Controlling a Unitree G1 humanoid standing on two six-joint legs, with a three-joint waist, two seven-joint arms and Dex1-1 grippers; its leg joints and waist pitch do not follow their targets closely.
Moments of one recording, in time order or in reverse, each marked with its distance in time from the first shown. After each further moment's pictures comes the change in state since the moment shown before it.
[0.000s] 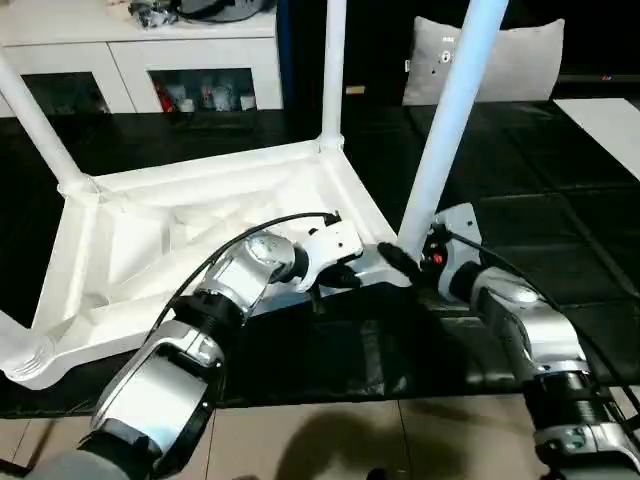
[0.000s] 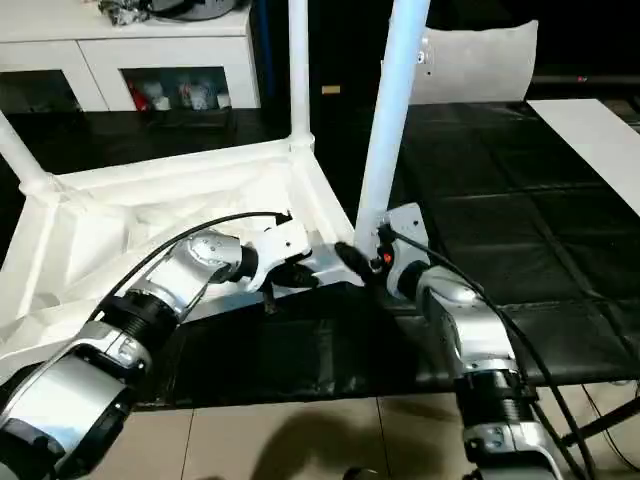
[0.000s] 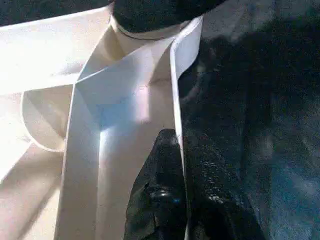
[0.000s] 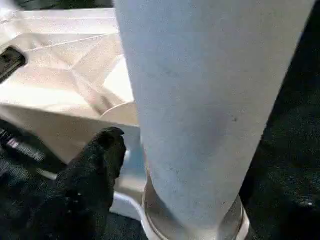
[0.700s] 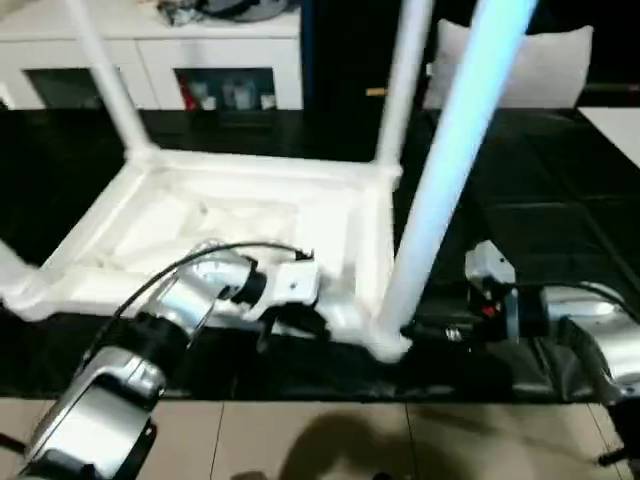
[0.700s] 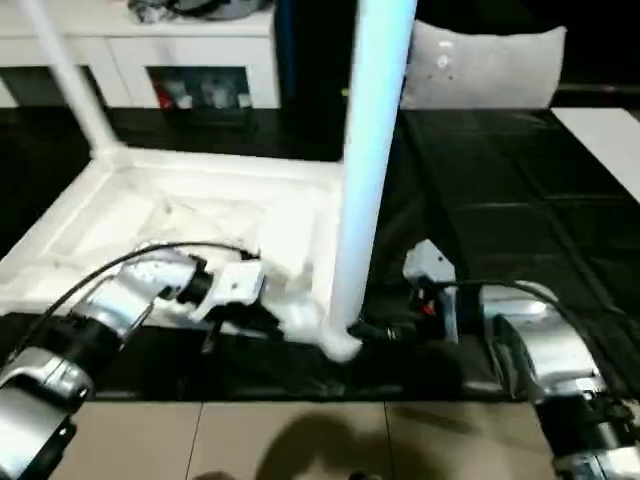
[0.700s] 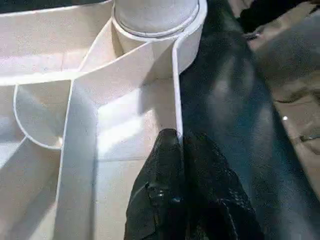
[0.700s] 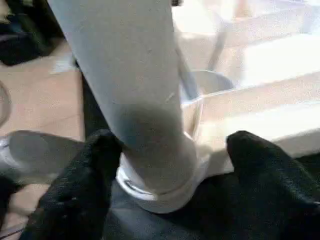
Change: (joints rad) left arm 0.158 0.217 -0.050 -0.198 -0.098 -0.249 -0.439; right arm 0.094 -0.313 0.131 -0.115 0.123 -0.063 0.680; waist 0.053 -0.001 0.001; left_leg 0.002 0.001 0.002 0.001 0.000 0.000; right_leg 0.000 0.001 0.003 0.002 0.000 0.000
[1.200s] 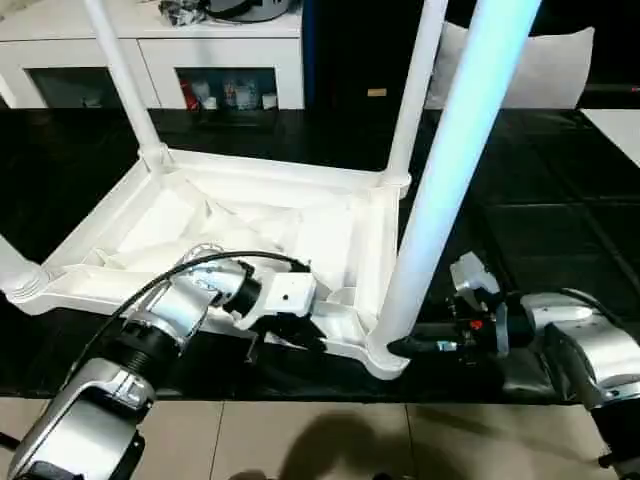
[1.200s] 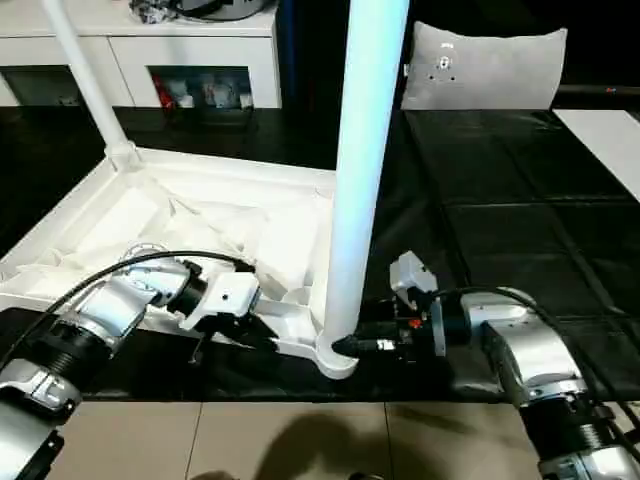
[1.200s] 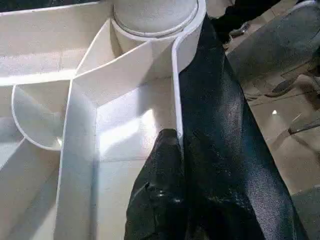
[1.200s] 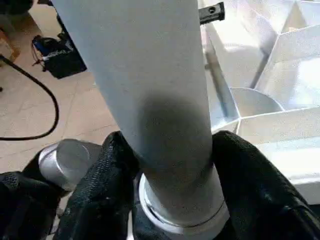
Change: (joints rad) left arm 0.037 0.013 -0.008 -0.084 -0.003 0.021 -0.028; right arm 0.005 0.035 0.029 -0.002 0.043 0.024 0.071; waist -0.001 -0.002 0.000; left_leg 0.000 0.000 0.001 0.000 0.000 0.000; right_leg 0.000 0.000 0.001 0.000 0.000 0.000
